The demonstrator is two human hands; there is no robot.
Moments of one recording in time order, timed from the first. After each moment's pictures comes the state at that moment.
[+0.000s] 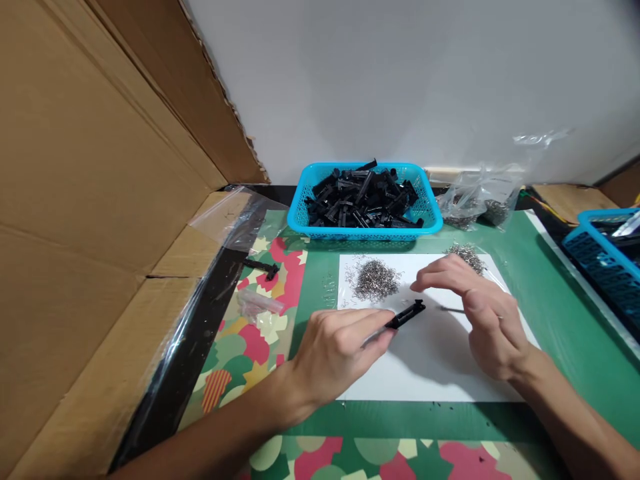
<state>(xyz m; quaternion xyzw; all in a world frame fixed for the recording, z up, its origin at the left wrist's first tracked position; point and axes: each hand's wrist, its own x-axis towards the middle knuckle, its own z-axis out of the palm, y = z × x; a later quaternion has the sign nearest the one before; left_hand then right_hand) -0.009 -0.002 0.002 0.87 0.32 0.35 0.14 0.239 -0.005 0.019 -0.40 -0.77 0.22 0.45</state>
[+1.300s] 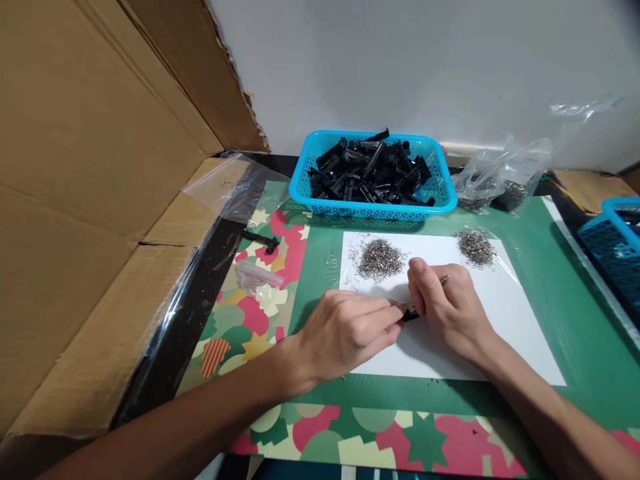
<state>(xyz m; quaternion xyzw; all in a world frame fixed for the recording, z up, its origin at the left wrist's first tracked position) -0.004 -0.003 -0.001 0.91 0.25 0.30 0.11 0.192 -0.003 0.019 -0.53 -0.66 0.37 0.40</state>
